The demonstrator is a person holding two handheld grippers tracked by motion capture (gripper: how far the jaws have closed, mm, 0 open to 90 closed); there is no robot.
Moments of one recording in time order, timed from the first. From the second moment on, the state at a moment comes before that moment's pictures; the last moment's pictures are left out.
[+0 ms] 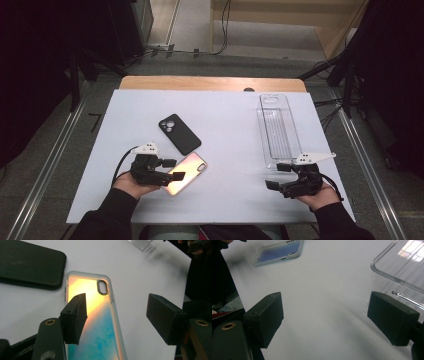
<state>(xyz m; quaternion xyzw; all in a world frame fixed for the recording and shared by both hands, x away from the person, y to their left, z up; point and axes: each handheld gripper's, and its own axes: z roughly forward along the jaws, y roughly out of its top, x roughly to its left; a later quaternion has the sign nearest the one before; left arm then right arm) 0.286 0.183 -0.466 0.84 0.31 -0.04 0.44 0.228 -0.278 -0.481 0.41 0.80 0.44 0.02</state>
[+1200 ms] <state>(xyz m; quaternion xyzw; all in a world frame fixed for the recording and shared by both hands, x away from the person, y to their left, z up) 0.263 0.211 -0.458 0.83 0.33 -0.02 0.45 0.227 -0.272 -0.482 0.40 0.80 0.44 0.02</state>
